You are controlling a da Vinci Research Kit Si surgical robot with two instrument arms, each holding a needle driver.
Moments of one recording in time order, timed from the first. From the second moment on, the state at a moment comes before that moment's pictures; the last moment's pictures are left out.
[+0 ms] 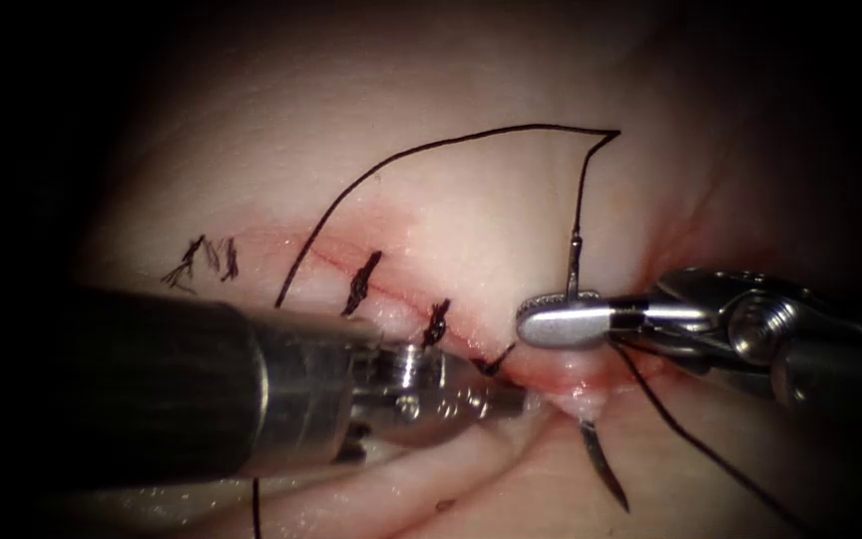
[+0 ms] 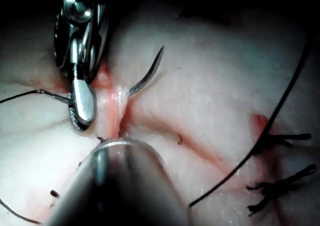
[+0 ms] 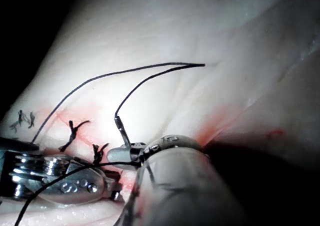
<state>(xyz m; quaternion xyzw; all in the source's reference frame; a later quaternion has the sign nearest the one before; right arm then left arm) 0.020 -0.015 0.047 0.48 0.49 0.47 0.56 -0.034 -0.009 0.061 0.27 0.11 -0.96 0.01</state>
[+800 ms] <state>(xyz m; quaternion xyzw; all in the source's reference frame) 0.020 -0.009 0.048 0.29 0.58 0.28 0.71 -0.034 -0.009 0.061 0.27 0.11 -0.96 0.02</state>
